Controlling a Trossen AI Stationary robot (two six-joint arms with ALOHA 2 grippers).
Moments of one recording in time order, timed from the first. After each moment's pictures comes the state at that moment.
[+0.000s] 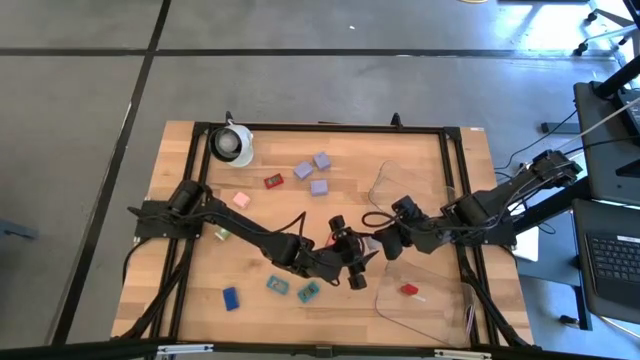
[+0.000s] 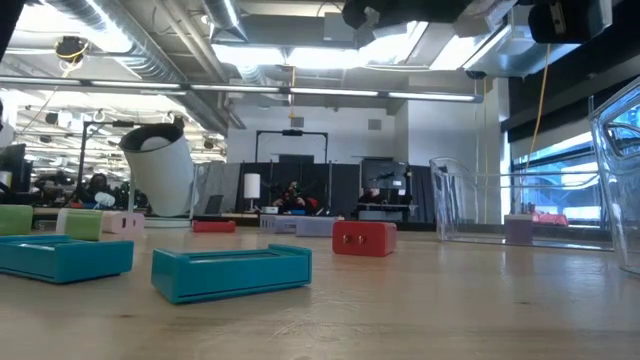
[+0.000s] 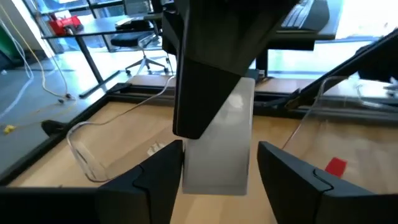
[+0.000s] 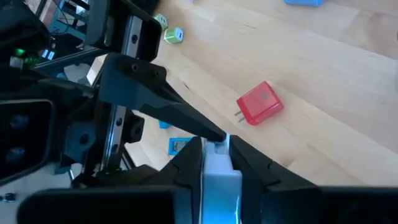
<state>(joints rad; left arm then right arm) -0.38 2.04 1.55 0.16 -0.76 -0.13 0.52 1.20 1.04 -0.63 0.43 1.34</state>
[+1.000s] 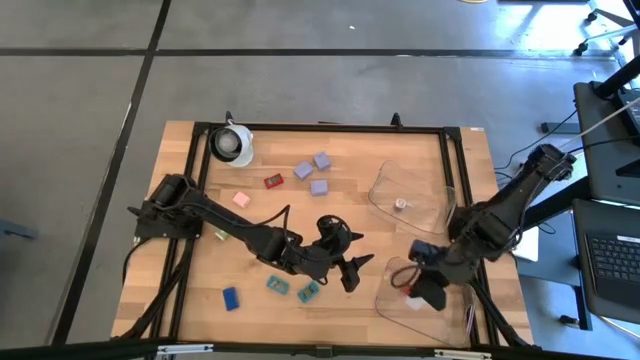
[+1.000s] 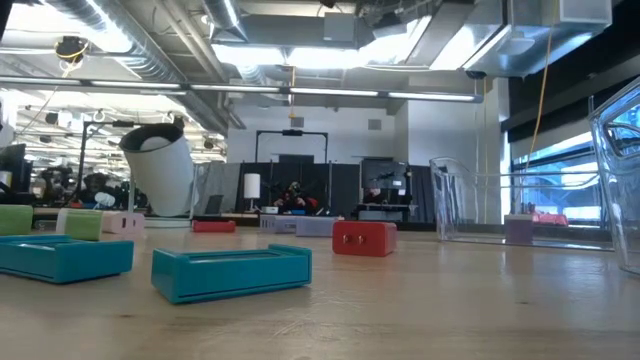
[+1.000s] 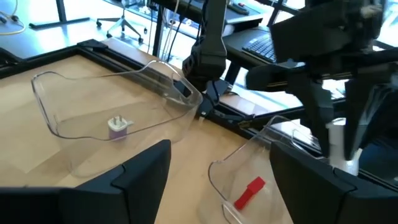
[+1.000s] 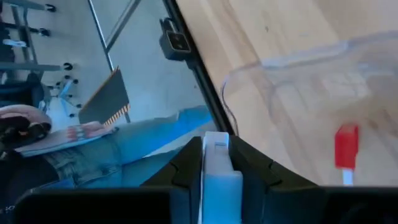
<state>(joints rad) -0.40 1.90 1.55 -0.01 -0.69 -0.56 0.79 1.18 1.04 -0.67 0.03 1.36</state>
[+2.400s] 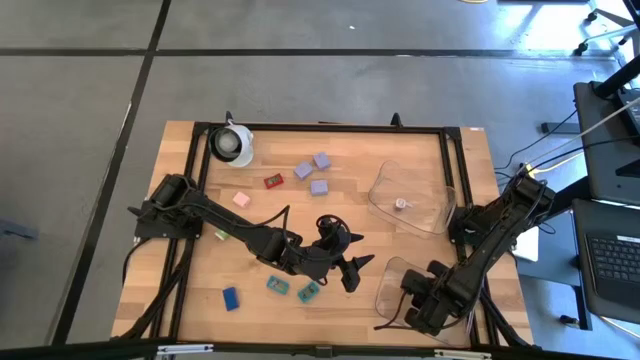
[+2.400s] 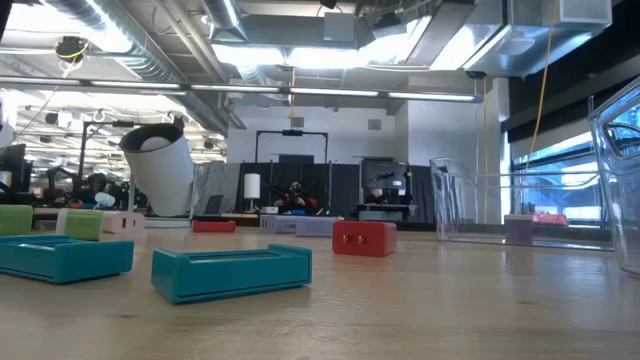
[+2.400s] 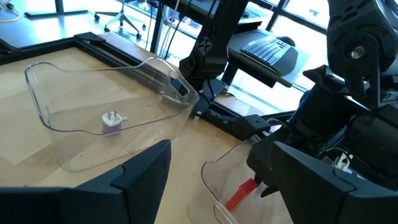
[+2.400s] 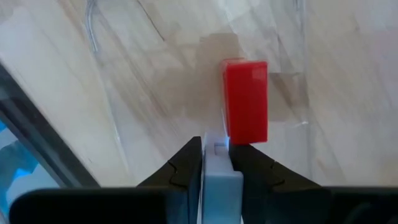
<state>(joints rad) -0.40 1.91 1.55 0.00 -0.68 -0.62 0.94 1.64 1.04 -0.86 0.06 1.48</state>
